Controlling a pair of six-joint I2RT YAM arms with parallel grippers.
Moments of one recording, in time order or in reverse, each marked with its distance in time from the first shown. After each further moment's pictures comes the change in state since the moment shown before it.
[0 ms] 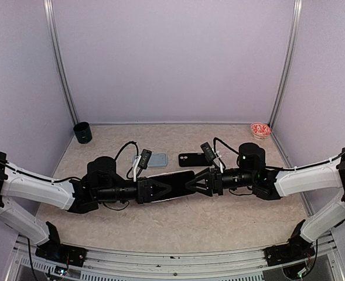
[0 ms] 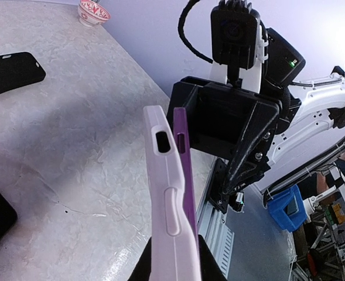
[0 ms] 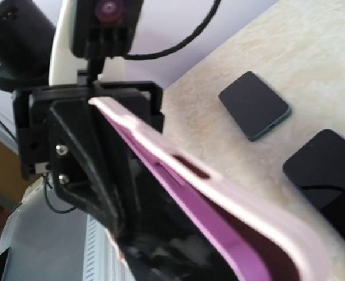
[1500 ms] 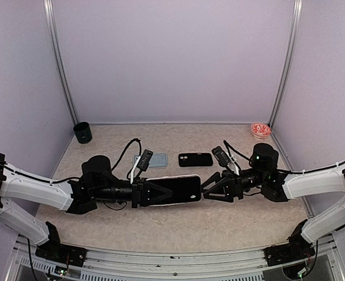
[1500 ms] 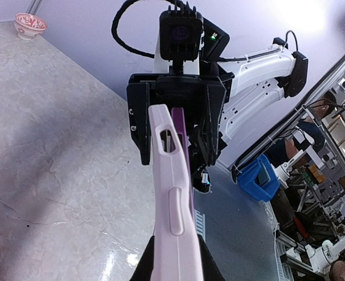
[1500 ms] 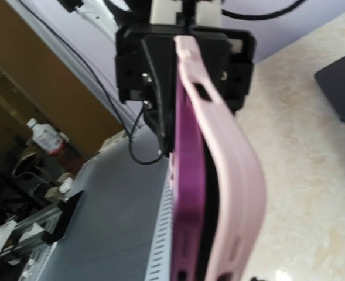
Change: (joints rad) left arm 0.003 -0.025 -0.018 0.101 0.201 0.066; right arm -0.100 -0.089 -0.101 0.096 -0.375 0.003
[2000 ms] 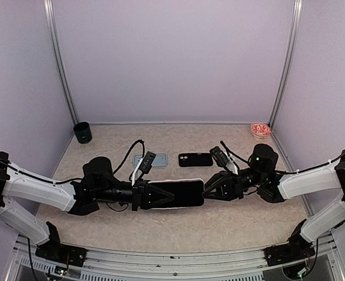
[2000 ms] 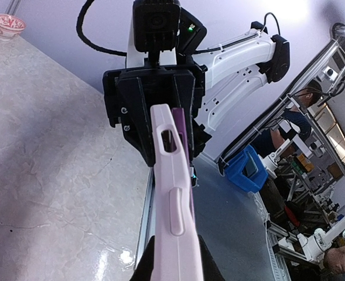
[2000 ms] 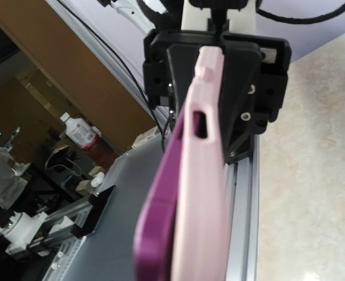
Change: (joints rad) left arm -0.012 0.037 0.000 0.067 0.060 -0.001; right arm 0.019 0.076 0.000 0.195 -0.087 0.129
